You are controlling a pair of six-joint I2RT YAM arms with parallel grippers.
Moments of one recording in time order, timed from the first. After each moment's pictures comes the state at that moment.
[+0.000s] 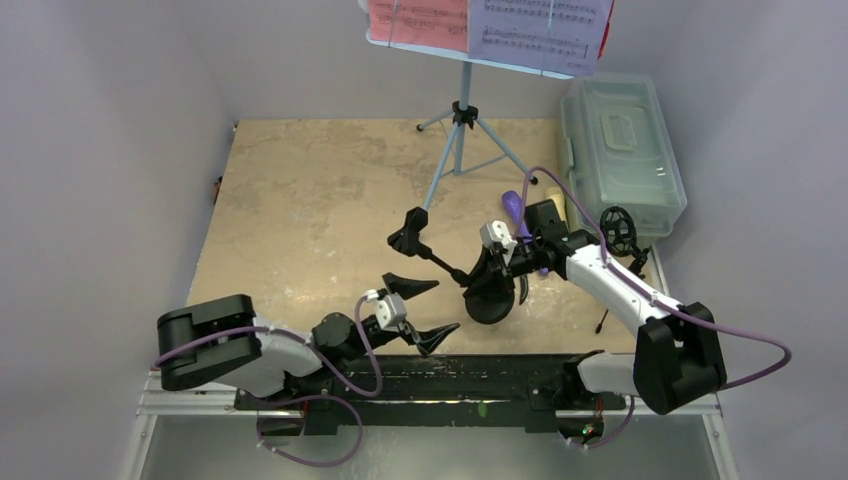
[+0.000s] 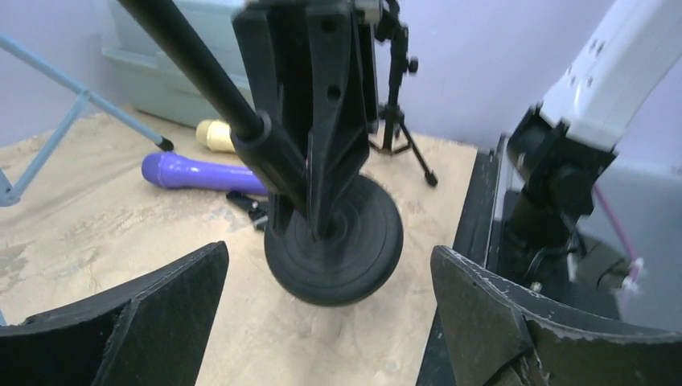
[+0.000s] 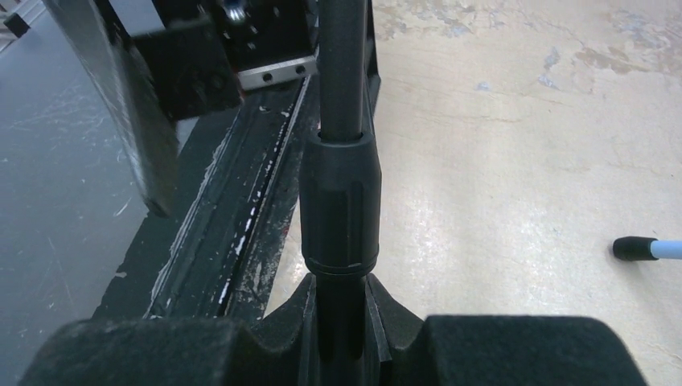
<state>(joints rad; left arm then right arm) -1.22 1.33 0.15 1.45 -0.10 -0.04 0.36 1.29 0.81 -0.54 -1.26 -0.88</state>
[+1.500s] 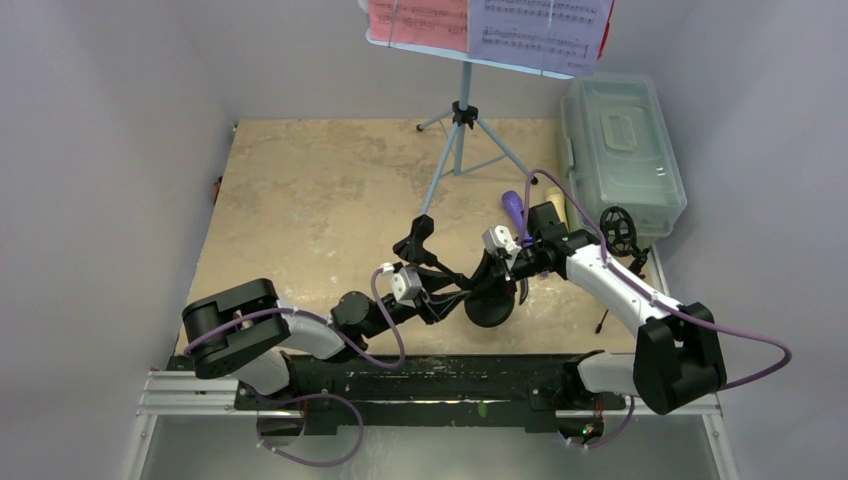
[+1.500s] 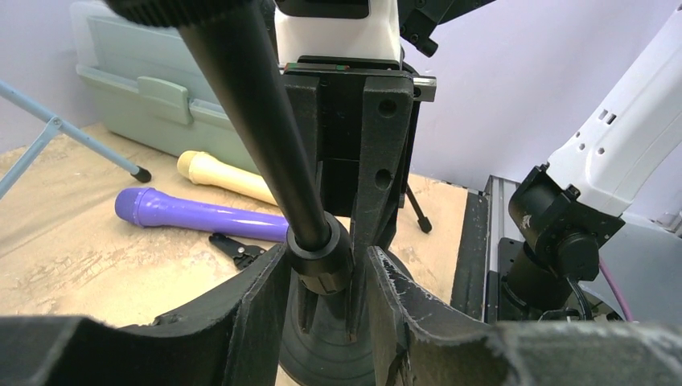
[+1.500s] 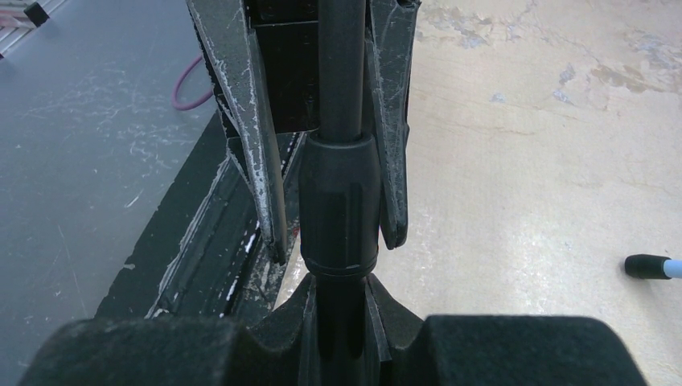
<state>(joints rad) -1.11 1.52 0.33 1.50 0.05 -0.12 0.36 1.29 0.81 -0.63 -1.30 -1.01</state>
